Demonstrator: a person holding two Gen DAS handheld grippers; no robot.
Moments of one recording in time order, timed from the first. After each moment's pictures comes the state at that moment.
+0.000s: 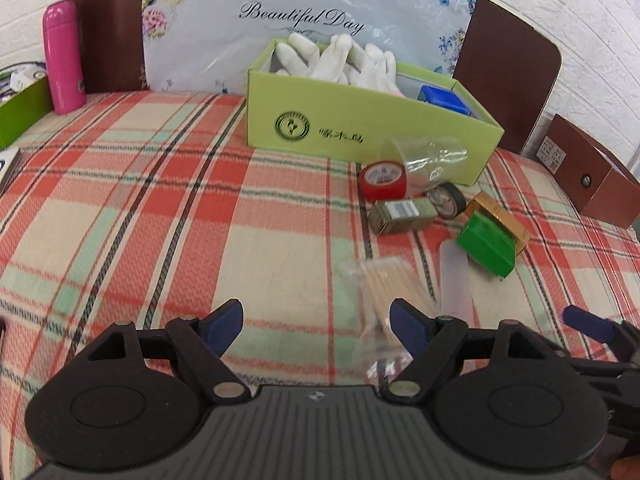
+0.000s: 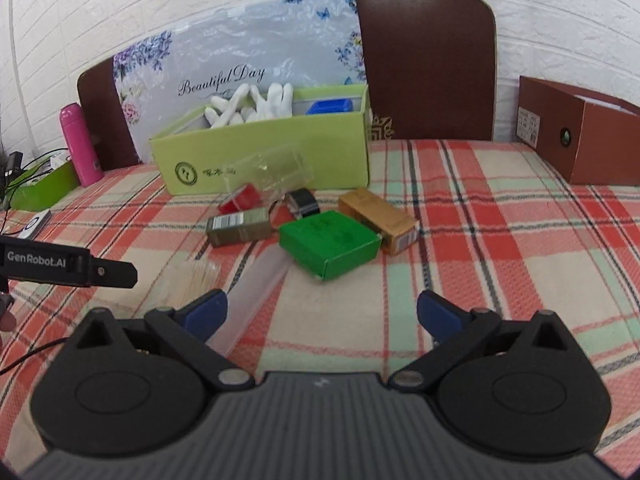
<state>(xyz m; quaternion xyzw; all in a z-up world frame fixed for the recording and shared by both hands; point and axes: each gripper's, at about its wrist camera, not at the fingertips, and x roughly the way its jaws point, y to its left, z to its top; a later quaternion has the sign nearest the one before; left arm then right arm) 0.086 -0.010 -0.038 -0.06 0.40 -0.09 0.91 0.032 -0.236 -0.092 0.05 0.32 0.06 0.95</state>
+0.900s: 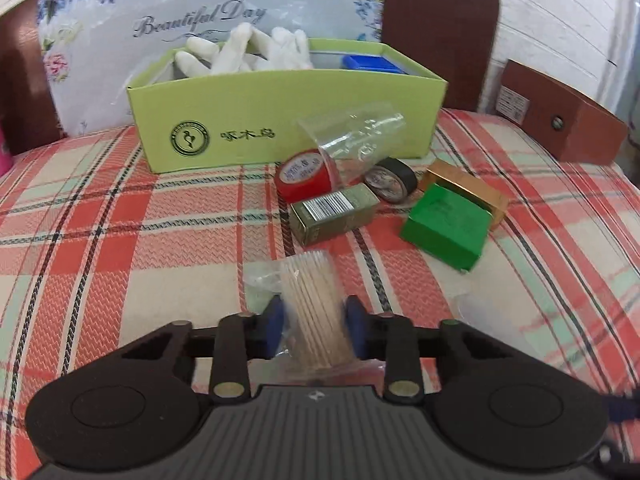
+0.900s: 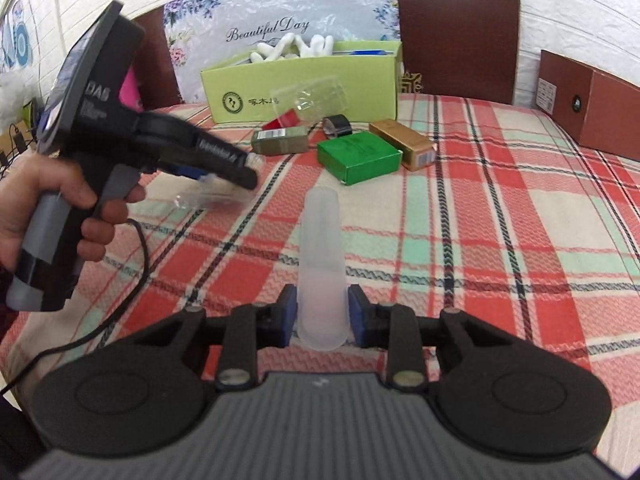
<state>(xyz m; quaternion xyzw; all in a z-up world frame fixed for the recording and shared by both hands) 0.116 -0.066 -0.060 0.04 0.38 -0.17 0.91 -0.029 -0.251 -0.104 0.02 0.35 0.10 0.93</state>
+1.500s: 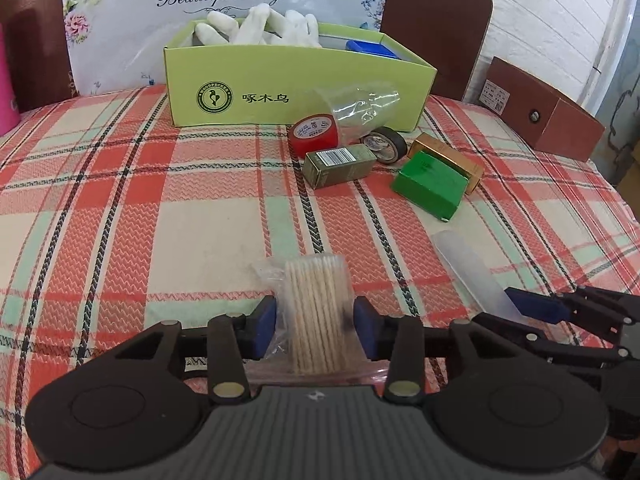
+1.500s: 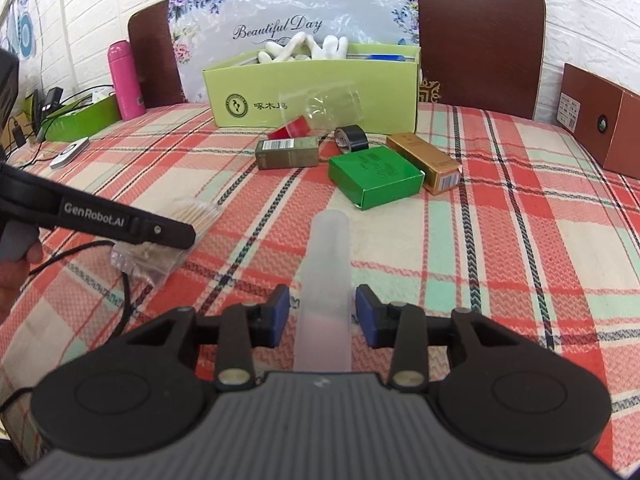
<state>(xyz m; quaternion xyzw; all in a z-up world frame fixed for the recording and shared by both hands) 0.079 -0.035 -0.057 0.00 0.40 -0.18 0.90 0.005 -0.236 -0.111 0.00 0.35 0.11 0.93</state>
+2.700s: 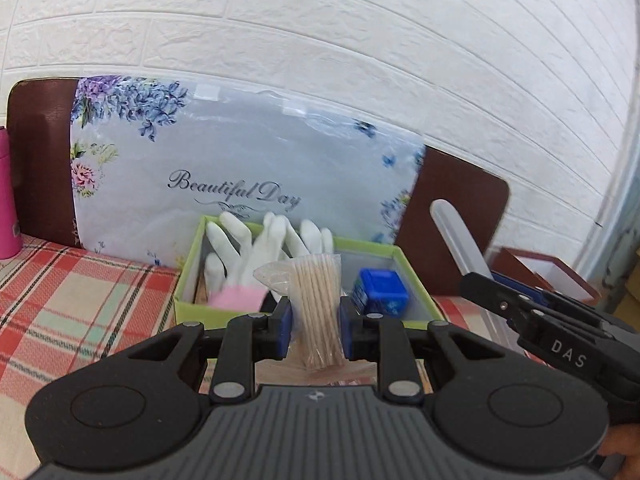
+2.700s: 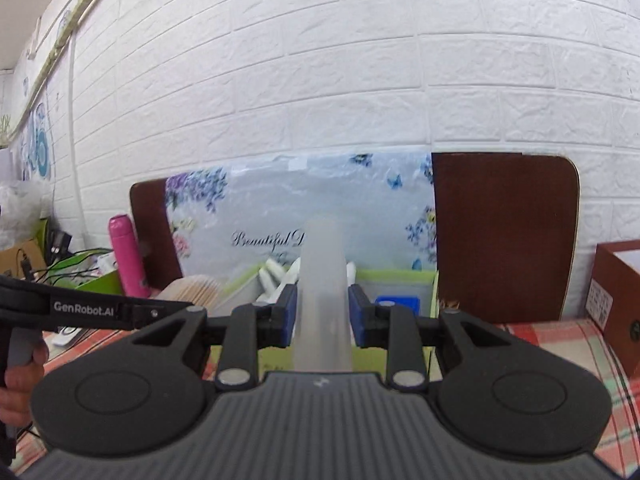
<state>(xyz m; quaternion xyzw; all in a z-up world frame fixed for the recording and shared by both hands) 0.177 -0.025 0.063 -0.09 0.23 -0.16 0.96 0.142 -0.246 0.014 0.04 0.13 0.14 0.98</state>
